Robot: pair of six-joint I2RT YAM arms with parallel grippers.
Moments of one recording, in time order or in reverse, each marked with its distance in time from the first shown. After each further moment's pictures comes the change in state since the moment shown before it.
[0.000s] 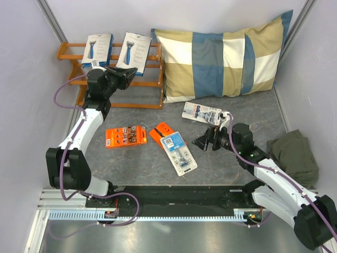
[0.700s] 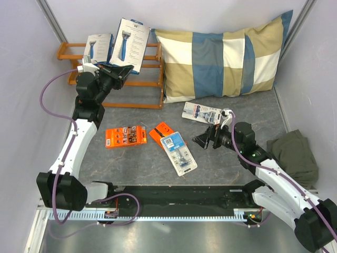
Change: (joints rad) left arm -0.014 -0.199 -0.013 -0.039 0.003 0.156; right arm 0.000 -0.031 0.033 -0.023 0.011 -0.002
